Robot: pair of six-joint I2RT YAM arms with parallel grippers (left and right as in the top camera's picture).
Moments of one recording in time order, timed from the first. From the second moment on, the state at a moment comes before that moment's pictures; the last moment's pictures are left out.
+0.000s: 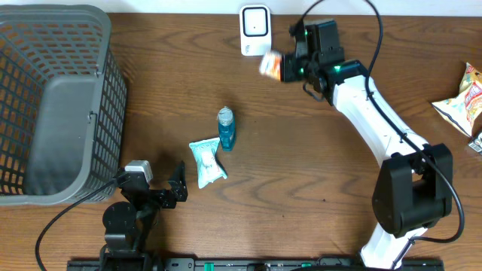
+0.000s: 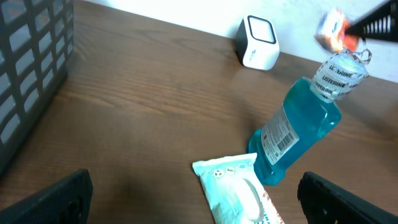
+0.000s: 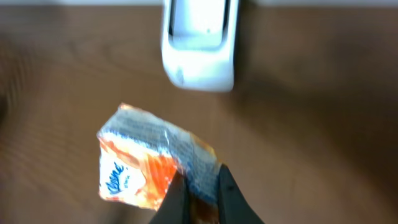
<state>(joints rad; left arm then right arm) -0.03 0.09 0.09 -0.29 0.18 -0.27 0.31 1.91 1.53 -0.35 -0.15 0.20</state>
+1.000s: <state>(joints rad) -0.03 0.09 0.09 -0.29 0.18 -0.27 0.32 2.45 1.92 0.27 0.01 -0.03</state>
